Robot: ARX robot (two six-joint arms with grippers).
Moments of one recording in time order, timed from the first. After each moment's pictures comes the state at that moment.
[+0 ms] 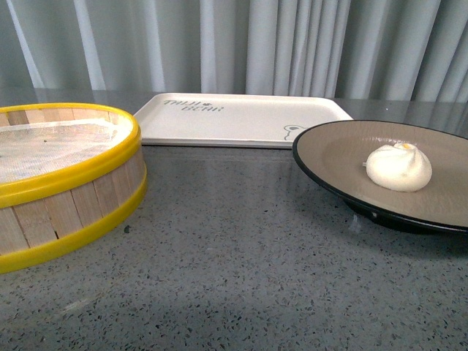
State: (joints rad) left arm 0.00 0.00 0.03 0.00 0.00 0.00; right arm -0.06 0.29 0.17 0.27 -0.06 -0.23
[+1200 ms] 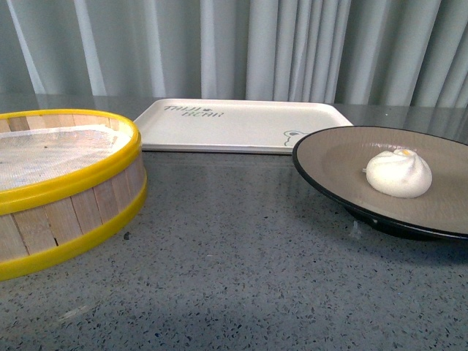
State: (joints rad) left arm 0.00 0.00 0.03 0.00 0.00 0.00; right arm -0.34 1.34 0.75 0.10 -0.58 0.92
